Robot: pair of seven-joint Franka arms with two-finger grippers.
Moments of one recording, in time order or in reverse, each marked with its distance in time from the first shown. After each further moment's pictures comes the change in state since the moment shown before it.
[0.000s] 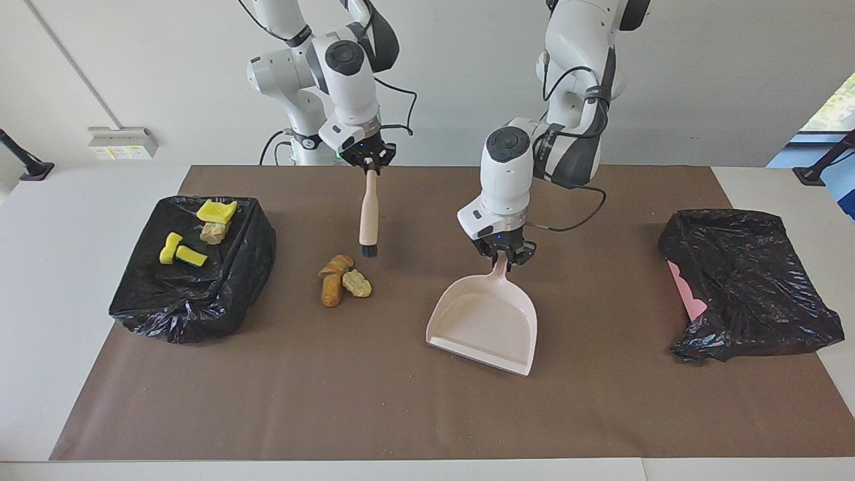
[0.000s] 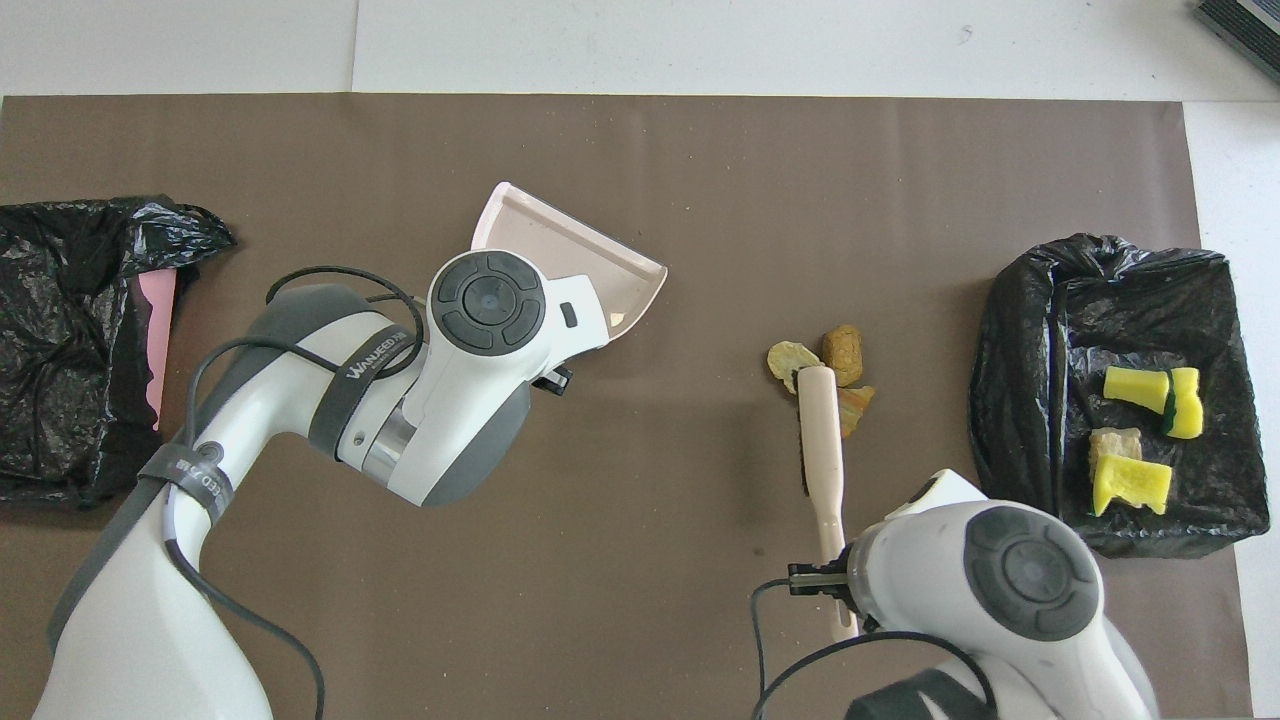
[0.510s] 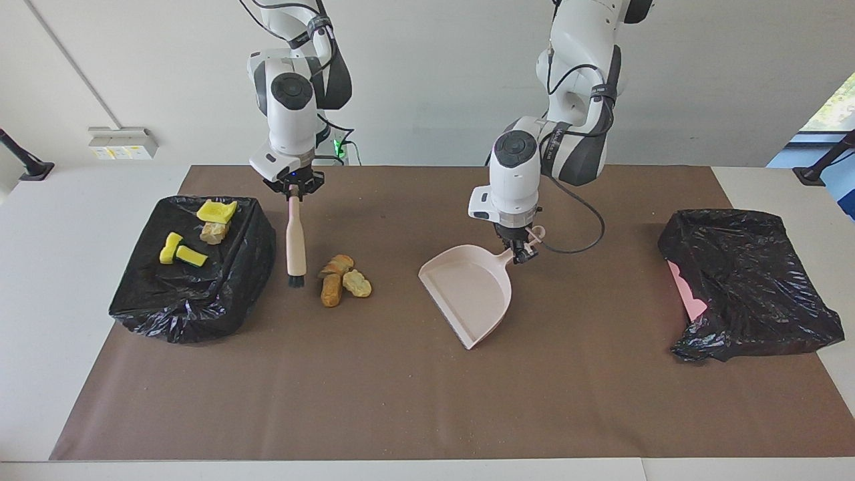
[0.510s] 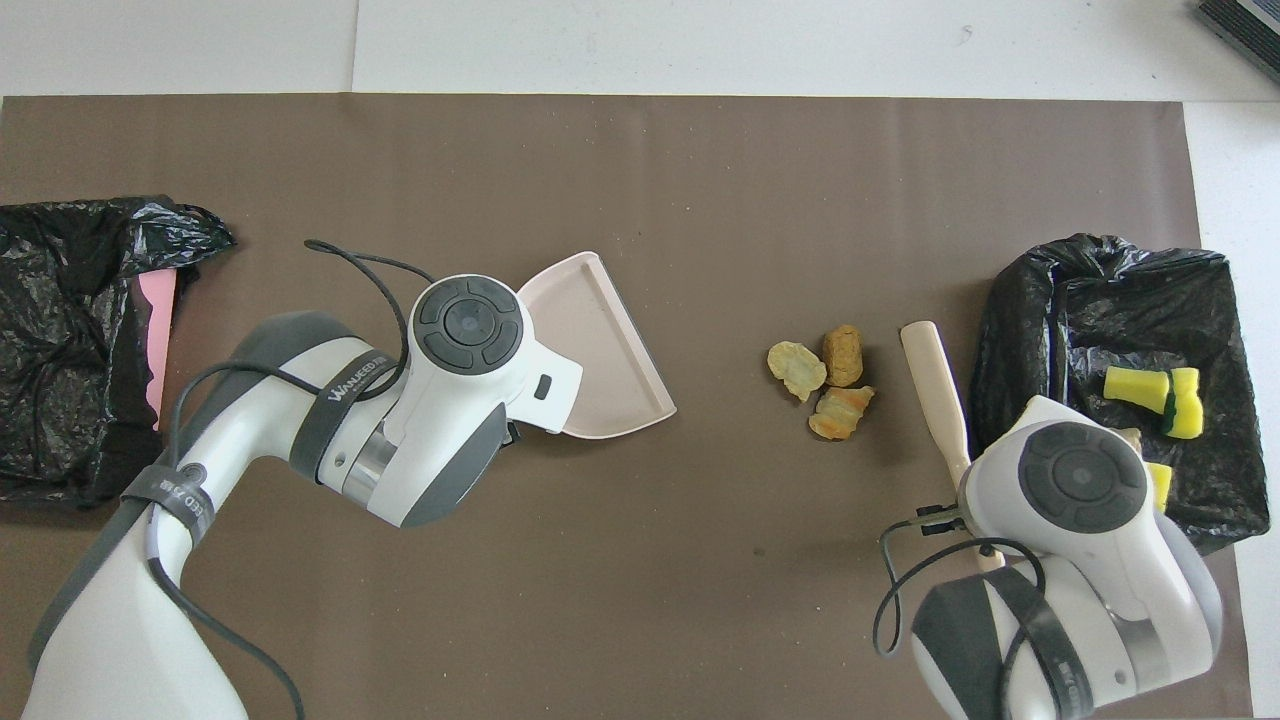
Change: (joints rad) left arm 0.012 -0.046 0.005 -0.117 0.002 0.005 0.617; right arm -0.184 0.136 0.002 -0.008 -0.350 0.076 -0.195
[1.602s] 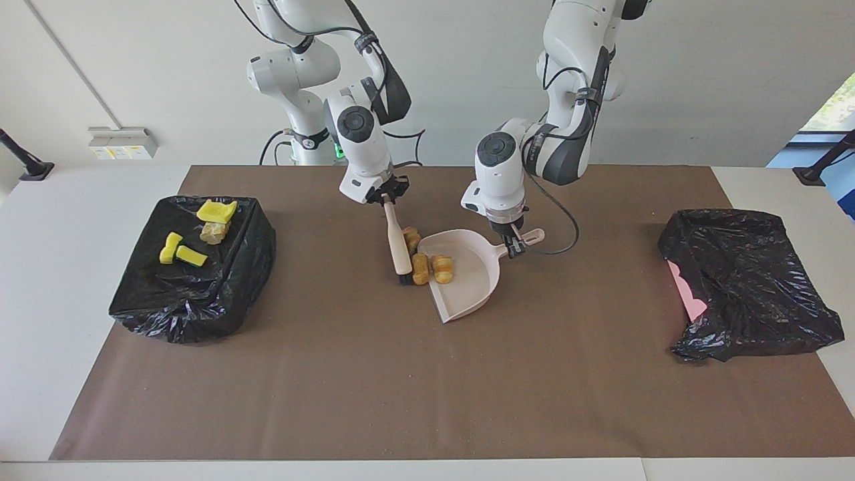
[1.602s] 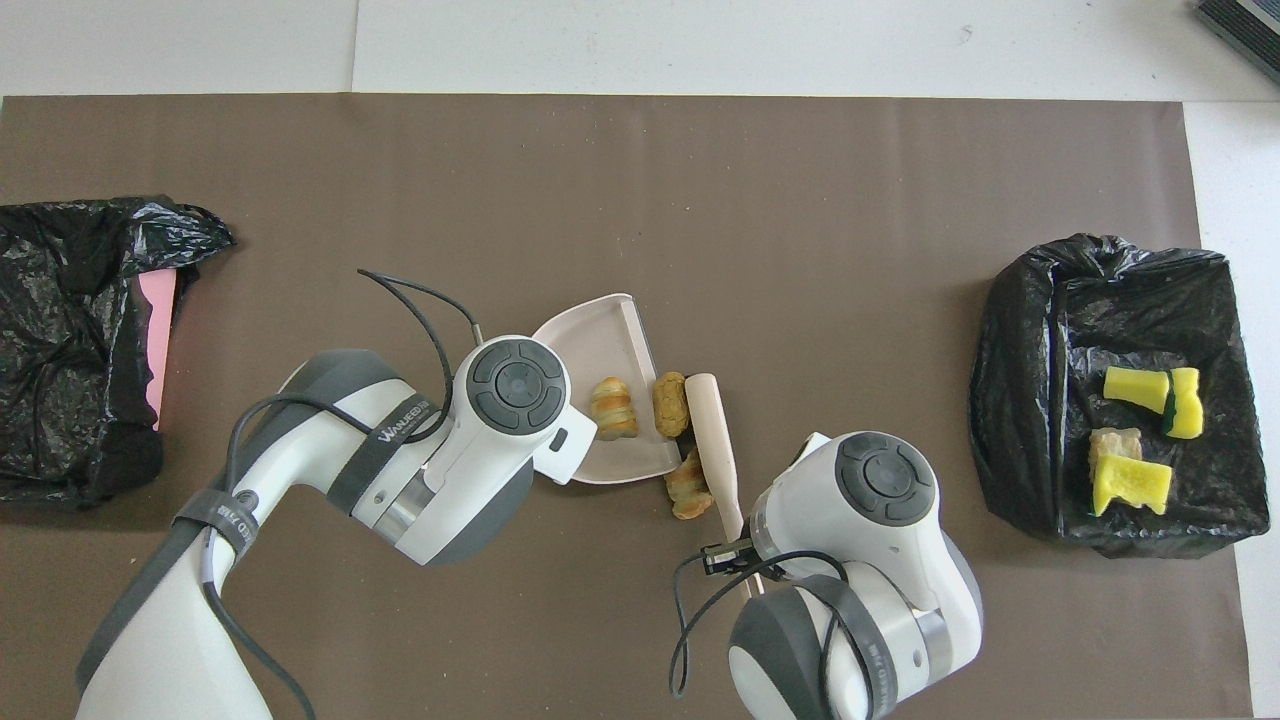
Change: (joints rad) left arm -0.043 -0.013 -0.010 -0.094 0.091 0.037 0.030; right arm 0.299 0.167 0.028 0.064 0.610 0.115 0.001
